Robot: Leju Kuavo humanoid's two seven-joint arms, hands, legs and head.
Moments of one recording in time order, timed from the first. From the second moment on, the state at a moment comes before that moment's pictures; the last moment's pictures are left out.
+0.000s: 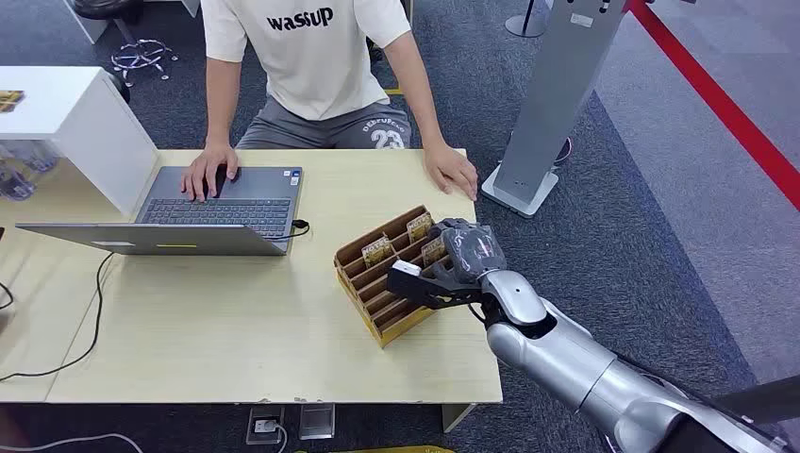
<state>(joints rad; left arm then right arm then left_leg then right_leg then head) -0.15 0.05 -1.19 -0.26 0.82 -0.10 0.08 -0.76 -0.22 1.01 -0.97 0.61 -0.23 0.33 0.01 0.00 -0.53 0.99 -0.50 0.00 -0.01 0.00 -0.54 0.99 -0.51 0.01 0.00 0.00</state>
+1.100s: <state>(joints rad) -0.14 0.05 -1.19 -0.27 0.83 -0.10 0.08 -0.78 -0.22 1.01 -0.95 0.59 -0.24 0.33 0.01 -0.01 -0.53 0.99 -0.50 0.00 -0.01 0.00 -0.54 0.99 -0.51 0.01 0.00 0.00</state>
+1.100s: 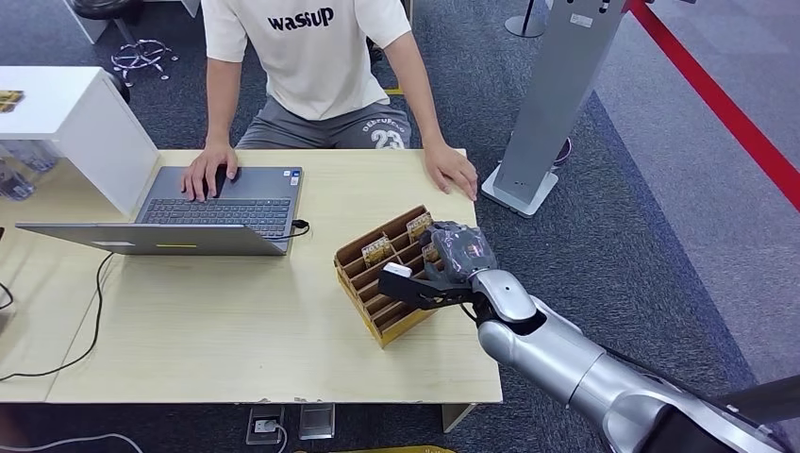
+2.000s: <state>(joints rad) -0.15 0.05 -1.19 -0.26 0.82 -0.11 0.07 -0.78 -0.22 1.01 -0.93 0.60 -0.23 0.32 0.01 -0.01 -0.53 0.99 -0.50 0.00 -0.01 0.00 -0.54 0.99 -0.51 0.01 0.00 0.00</state>
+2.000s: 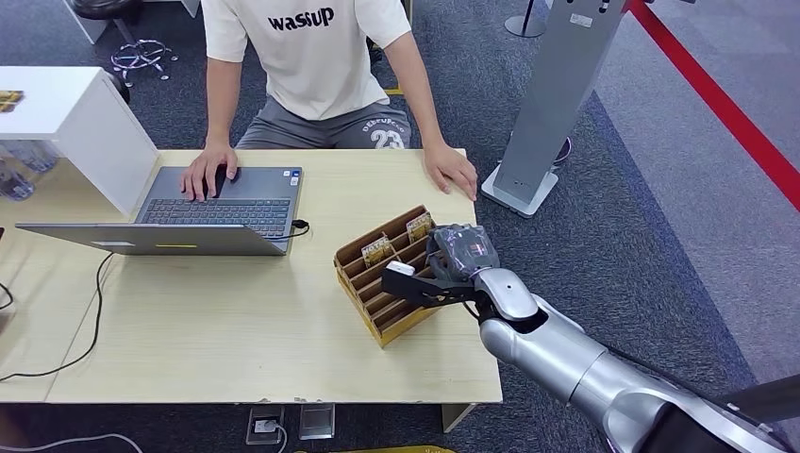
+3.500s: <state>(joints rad) -0.15 0.05 -1.16 -0.26 0.82 -0.12 0.05 -0.83 -0.39 0.88 -1.46 0.49 -0.09 0.41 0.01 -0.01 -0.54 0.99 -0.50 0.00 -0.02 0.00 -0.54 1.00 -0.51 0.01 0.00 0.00</state>
